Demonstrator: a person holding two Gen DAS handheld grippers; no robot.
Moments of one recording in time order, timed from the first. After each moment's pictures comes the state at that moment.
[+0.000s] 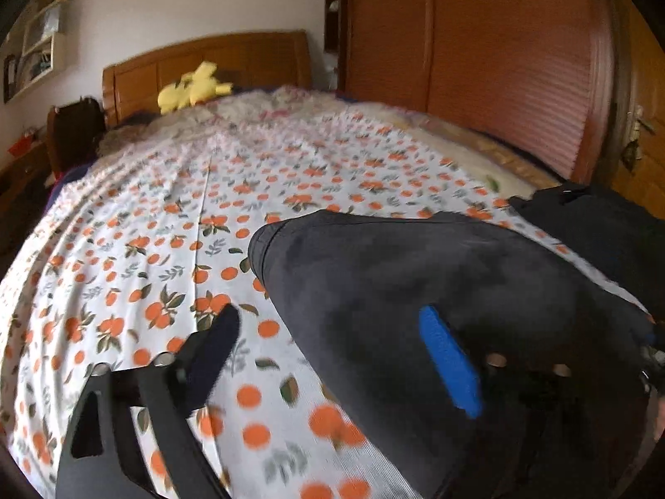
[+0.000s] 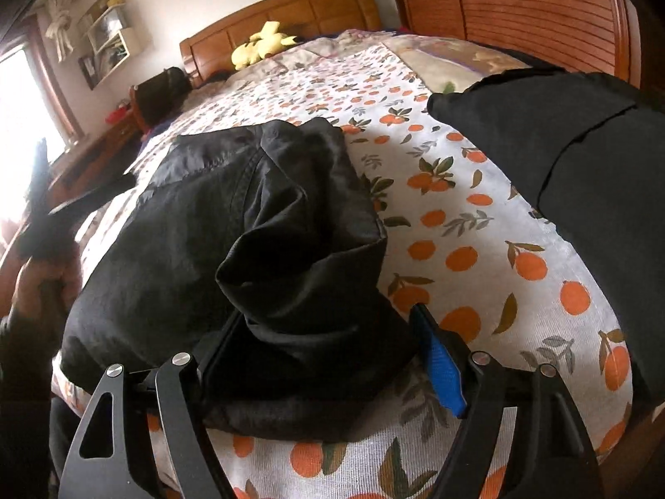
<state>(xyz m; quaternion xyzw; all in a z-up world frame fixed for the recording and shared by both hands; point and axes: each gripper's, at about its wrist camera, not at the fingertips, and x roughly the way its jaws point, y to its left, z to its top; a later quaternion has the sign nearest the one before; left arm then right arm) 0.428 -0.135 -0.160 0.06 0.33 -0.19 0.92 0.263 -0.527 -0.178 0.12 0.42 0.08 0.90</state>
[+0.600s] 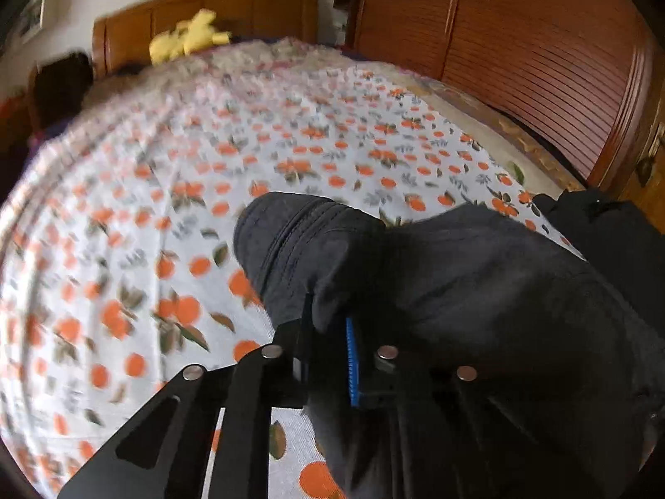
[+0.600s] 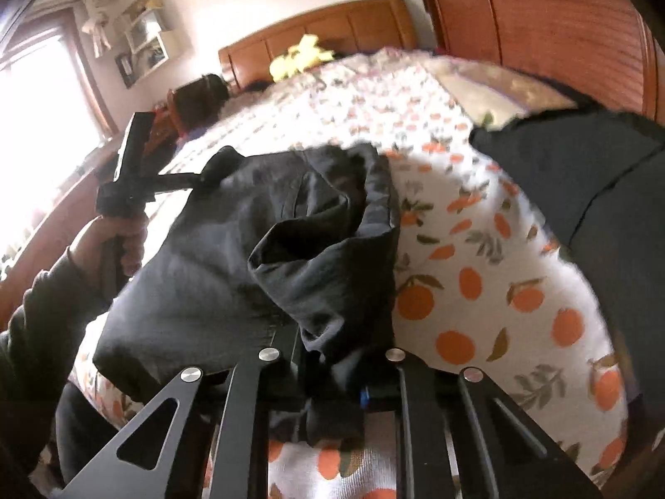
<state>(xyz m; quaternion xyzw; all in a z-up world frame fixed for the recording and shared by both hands) 0.481 -0.155 -0.172 0.05 0.39 -0.19 0.90 0.257 -0.517 -0.154 0.10 0.37 0.14 0.91</state>
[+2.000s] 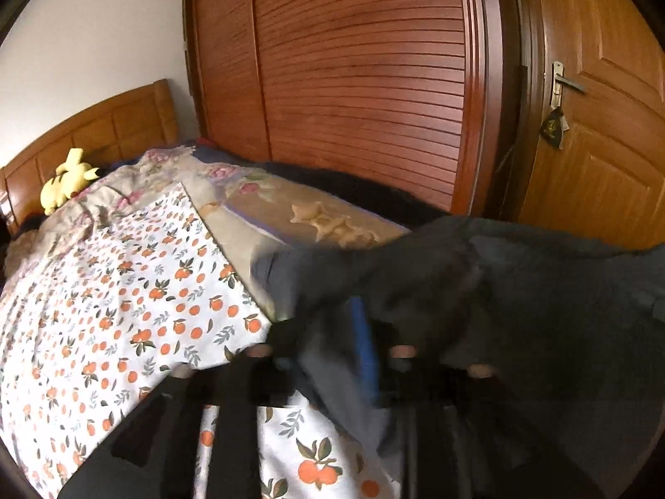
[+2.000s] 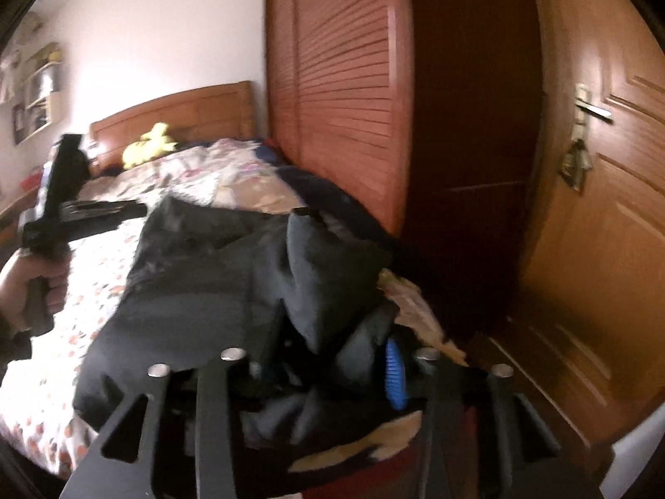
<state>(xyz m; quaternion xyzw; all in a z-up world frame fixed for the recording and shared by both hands) 0.407 -0.537 -0.060 0.14 0.27 -0.34 0.89 0.193 -0.797 -0.053 0.06 0.27 -0.13 0.95</state>
